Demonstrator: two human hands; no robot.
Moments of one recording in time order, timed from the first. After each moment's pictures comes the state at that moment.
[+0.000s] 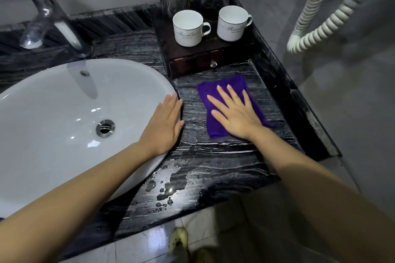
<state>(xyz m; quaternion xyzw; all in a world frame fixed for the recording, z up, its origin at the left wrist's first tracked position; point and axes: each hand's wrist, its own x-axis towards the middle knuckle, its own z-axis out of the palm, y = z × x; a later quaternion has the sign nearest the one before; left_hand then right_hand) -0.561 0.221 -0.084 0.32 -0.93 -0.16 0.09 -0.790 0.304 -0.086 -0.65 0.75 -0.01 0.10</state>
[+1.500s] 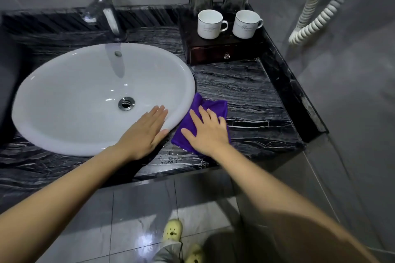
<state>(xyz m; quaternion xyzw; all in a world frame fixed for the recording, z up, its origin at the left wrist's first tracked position) -0.443 0.292 -0.072 0.36 -0.92 -0.13 -0.01 -0.637 0.367 -0.066 -0.62 0.77 -0.01 0.15</state>
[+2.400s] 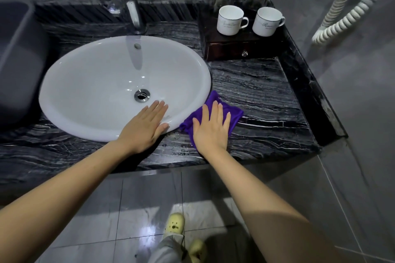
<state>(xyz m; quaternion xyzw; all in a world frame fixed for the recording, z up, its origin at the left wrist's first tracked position) -0.412 0.293 -0.080 0.42 -0.90 -0.09 0.00 -0.599 0.360 -0.096 -0.56 0.82 -0.08 0.07</state>
